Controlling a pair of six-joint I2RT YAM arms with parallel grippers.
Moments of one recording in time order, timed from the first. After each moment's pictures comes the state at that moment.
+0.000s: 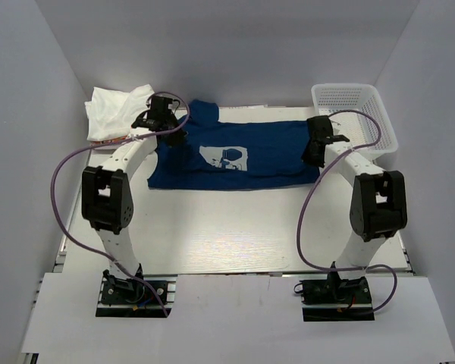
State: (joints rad) left arm -0.24 1.86 1.55 -0.48 -0.01 -0.70; right arm 0.19 1.76 1.27 -0.49 0.25 0.54
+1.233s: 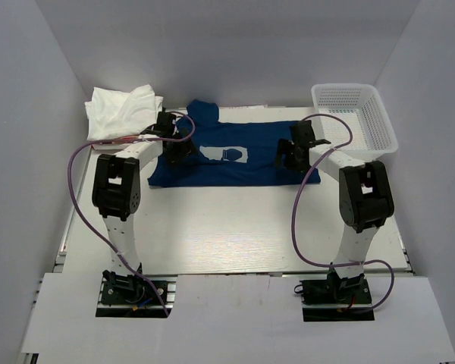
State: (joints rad) left arm -0.20 2.06 1.52 -0.43 0.15 -0.62; right arm 0.28 1.88 1.29 -0.40 0.06 0.38
